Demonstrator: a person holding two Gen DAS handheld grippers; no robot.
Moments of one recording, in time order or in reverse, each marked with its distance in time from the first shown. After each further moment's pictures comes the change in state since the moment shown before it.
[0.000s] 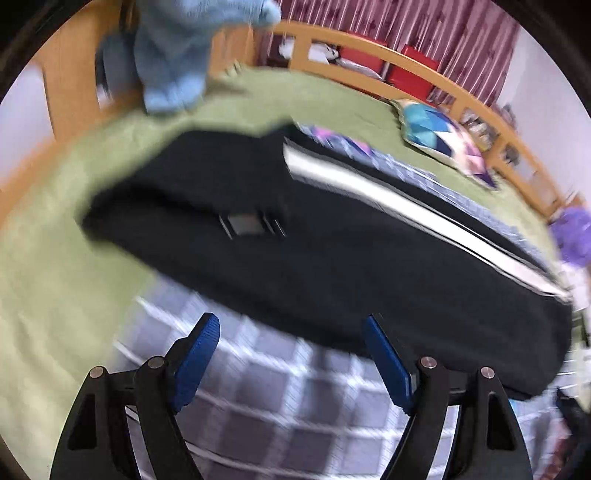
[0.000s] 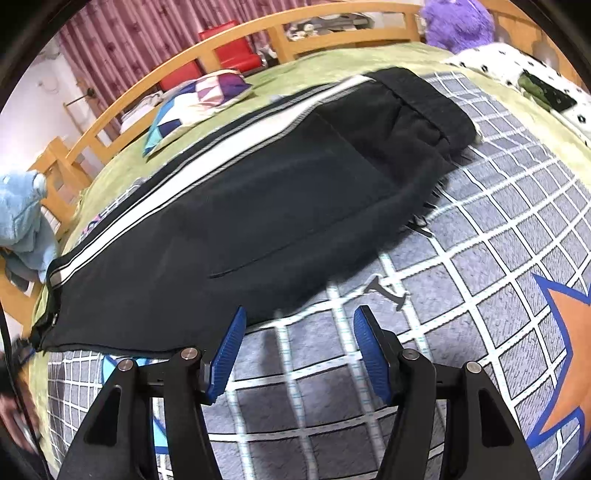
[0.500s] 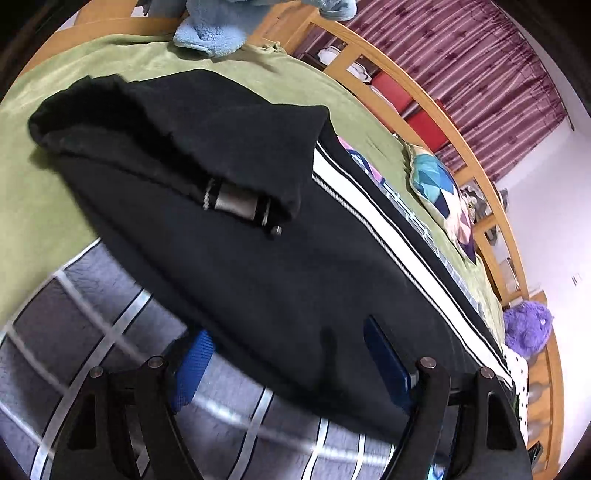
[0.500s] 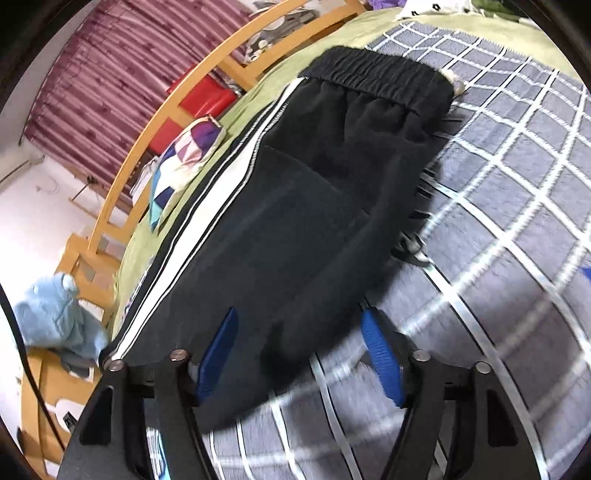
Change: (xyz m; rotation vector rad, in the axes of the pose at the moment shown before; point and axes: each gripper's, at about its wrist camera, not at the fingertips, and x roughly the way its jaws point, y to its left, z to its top) left arm 0.054 0.027 0.015 -0.308 -0.053 -0.166; right arm 0.039 -0.056 0.035 0.321 -0.047 0.215
